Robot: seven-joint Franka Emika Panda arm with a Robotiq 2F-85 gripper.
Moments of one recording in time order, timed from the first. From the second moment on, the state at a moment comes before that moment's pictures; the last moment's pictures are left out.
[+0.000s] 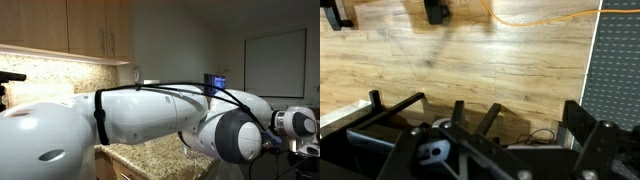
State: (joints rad) arm -0.49 1.49 -0.19 -0.38 -0.01 1.54 1.13
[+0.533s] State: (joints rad) arm -0.49 1.47 -0.18 -0.37 0.00 1.45 1.16
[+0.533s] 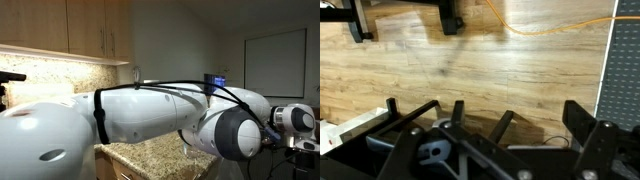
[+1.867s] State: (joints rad) arm -0.54 1.52 -0.16 -0.66 0.00 1.74 0.98
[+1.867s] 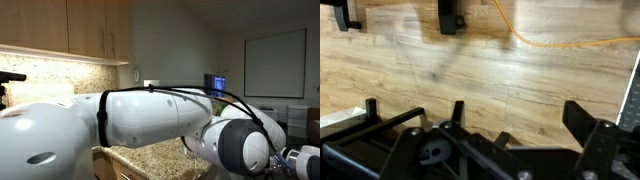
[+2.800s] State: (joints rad) arm -0.46 1.29 -0.11 -0.81 -0.03 1.68 0.57
